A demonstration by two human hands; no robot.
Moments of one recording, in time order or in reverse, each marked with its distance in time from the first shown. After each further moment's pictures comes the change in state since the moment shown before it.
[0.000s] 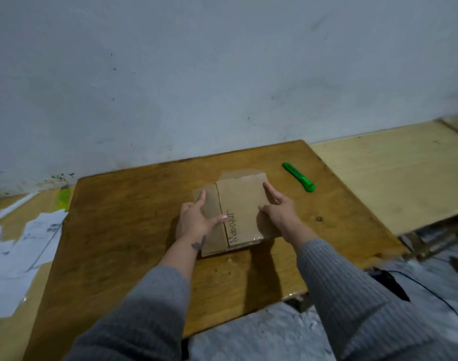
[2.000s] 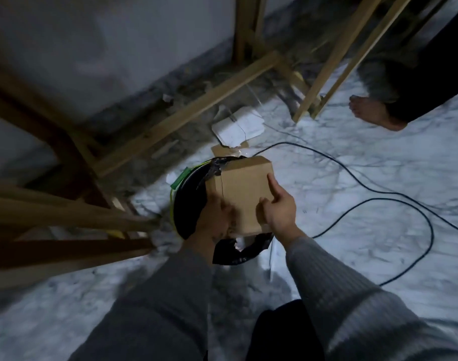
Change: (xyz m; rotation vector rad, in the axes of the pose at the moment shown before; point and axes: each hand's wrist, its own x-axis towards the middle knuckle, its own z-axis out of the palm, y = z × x) left_hand -0.008 0.035 0.902 0.243 -0.660 -0.050; right_hand 0.256 0.589 -0.557 -0.115 0.424 0.292
